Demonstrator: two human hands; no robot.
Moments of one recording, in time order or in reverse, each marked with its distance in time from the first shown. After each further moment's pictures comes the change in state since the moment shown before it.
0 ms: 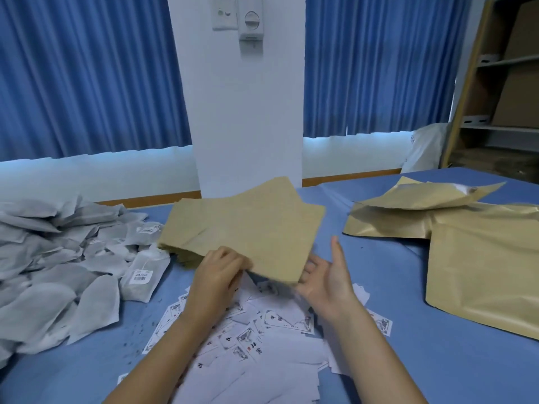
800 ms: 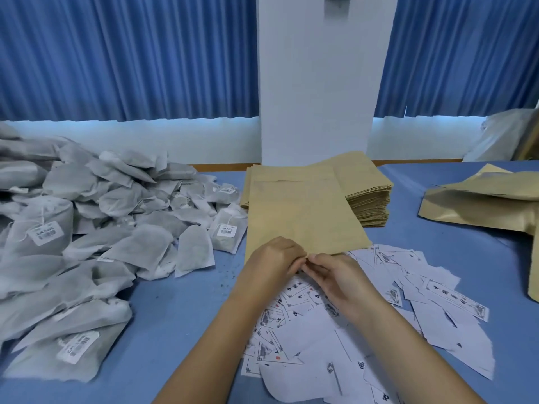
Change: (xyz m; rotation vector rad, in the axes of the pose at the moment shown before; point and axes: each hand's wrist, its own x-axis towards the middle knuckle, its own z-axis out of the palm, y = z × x) left_hand -0.047 -0.006 -0.066 -0.111 -0.210 -0.167; right_hand -0.023 0.111 0.064 -0.403 -0.061 -0.036
